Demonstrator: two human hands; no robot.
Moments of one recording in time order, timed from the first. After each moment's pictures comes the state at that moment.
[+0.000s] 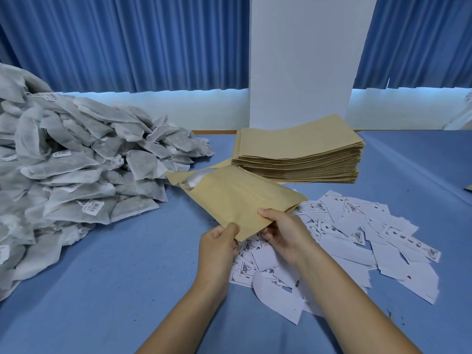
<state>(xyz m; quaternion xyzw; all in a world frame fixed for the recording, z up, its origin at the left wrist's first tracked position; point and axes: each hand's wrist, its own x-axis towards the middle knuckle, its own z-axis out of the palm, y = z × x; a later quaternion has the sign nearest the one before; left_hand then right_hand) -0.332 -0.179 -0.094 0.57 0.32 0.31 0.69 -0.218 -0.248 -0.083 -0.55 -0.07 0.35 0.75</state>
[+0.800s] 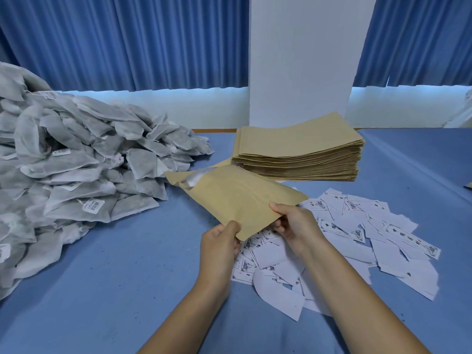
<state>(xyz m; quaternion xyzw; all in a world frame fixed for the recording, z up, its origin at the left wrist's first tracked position) -0.332 -0.181 -0.093 0.56 0.31 0.32 0.70 -0.199 -0.253 -0.084 -0.57 -0.04 0.30 0.77</state>
